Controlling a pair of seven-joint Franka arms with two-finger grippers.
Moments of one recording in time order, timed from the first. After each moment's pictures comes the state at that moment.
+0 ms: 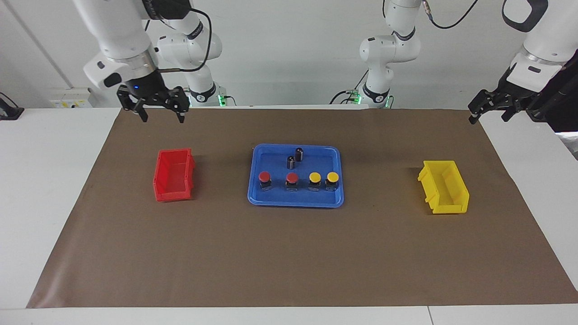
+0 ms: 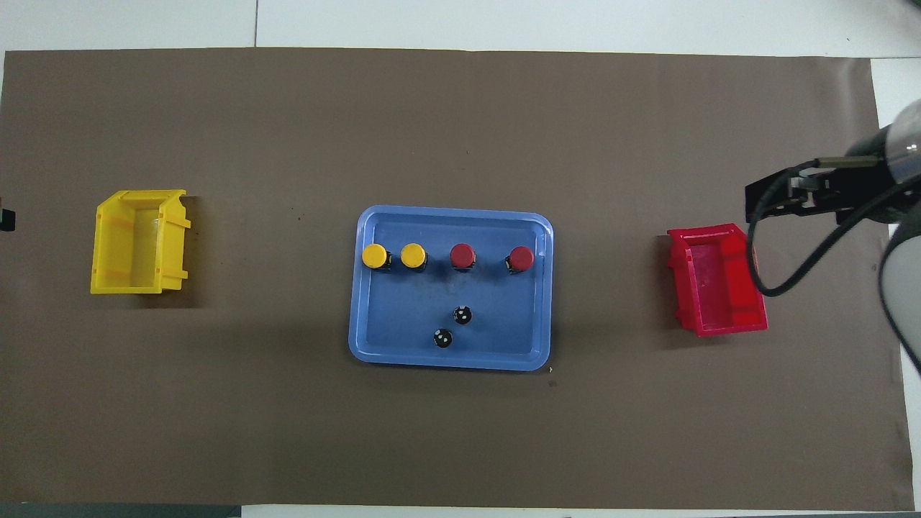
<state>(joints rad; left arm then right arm) -0.02 -0.04 0.08 -1.60 0.03 1.57 0.09 0.16 0.06 0.02 -1.47 0.00 1.50 0.24</state>
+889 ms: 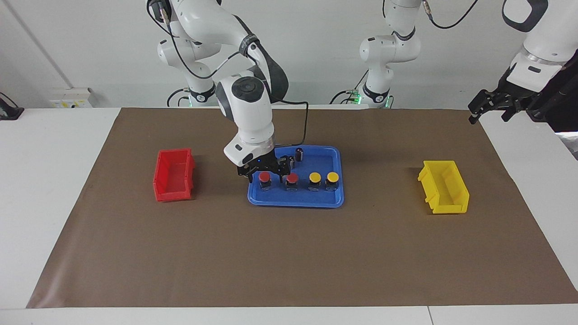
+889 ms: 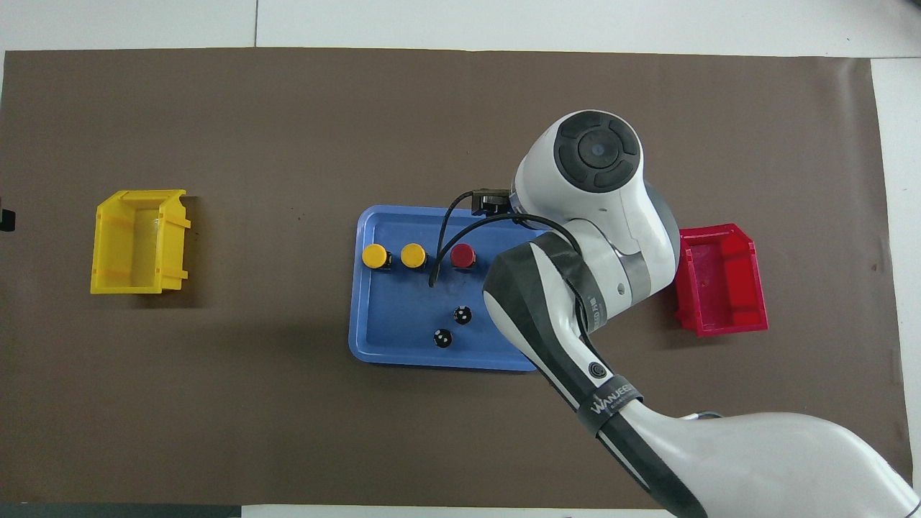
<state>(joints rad) -0.02 -0.04 0.08 -1.60 0.03 1.57 0.09 0.46 0.32 0.02 -1.74 0.02 2.13 0.53</state>
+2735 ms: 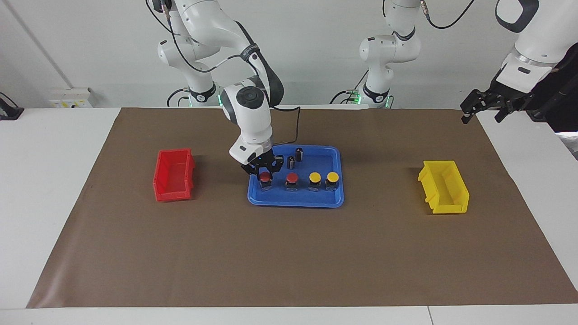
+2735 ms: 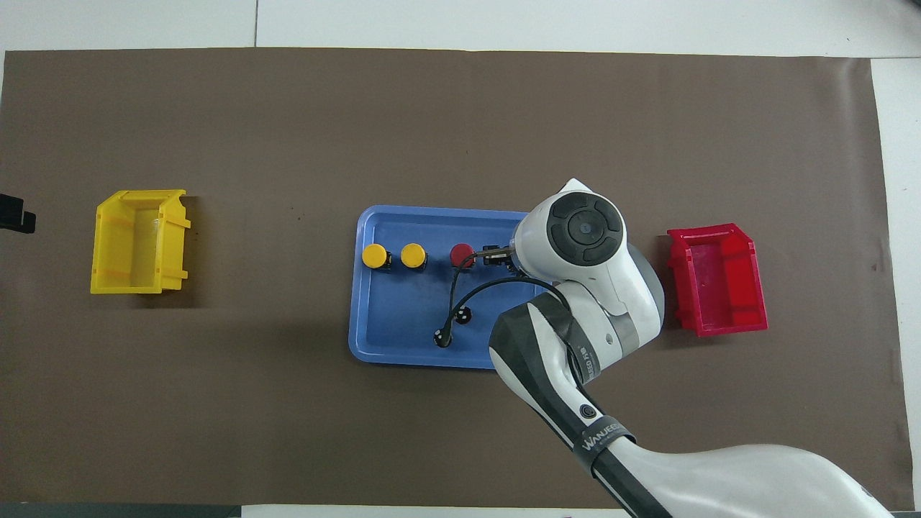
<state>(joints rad) -0.05 -0.04 0.06 -1.60 0.03 1.56 0.10 0.49 0.24 0.01 -1.96 0.02 2.28 0.45</state>
